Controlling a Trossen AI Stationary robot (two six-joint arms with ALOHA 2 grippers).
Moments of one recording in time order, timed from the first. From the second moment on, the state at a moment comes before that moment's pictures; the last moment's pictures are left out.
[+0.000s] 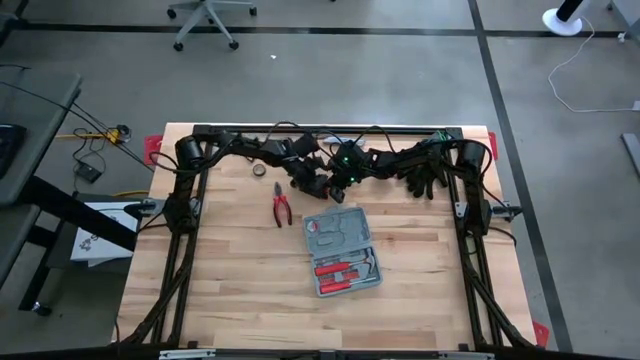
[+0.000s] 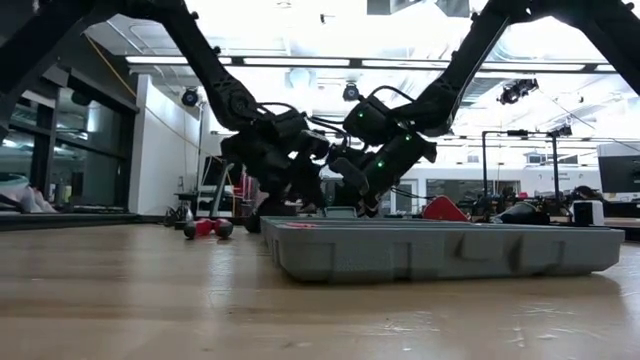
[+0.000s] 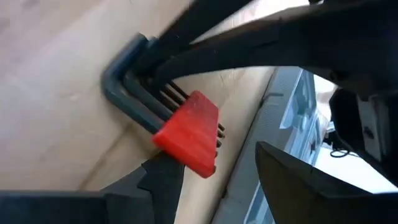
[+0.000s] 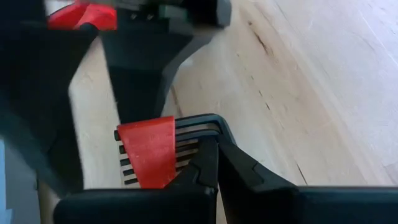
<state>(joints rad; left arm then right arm) 0.49 2.09 1.16 -0.16 0.74 -0.63 -0.41 2.08 1.06 0.14 -0.29 0.05</state>
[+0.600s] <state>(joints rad) 0.50 2.09 1.15 -0.10 0.81 -0.63 -0.41 2.08 1.06 0.14 -0.30 0.04</state>
